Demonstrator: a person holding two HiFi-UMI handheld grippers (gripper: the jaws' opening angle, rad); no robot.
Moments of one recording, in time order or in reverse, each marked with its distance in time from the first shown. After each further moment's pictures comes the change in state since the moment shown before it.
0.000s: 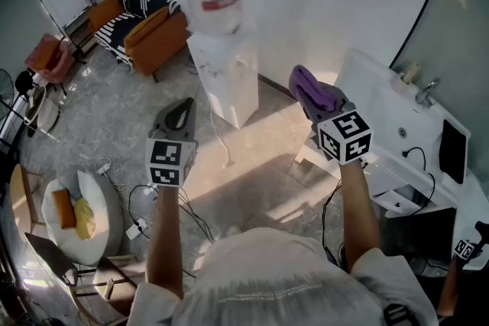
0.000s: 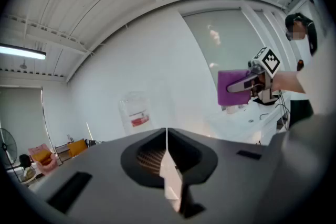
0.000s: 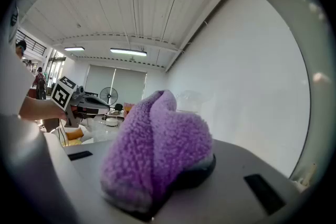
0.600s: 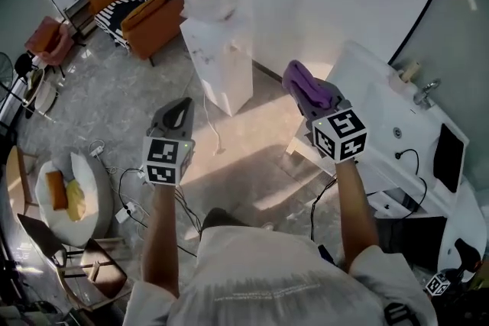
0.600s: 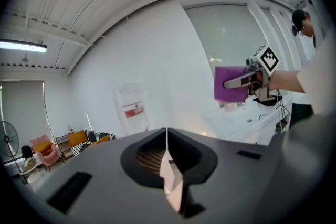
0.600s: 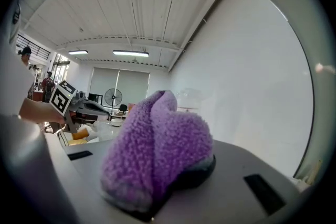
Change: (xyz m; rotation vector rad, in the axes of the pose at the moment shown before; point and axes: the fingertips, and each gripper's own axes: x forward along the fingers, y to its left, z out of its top) left arm 0.021 -0.059 -0.013 -0.043 0.064 0.013; right arm -0.016 -0.039 -0.025 0.008 -0.001 0.053
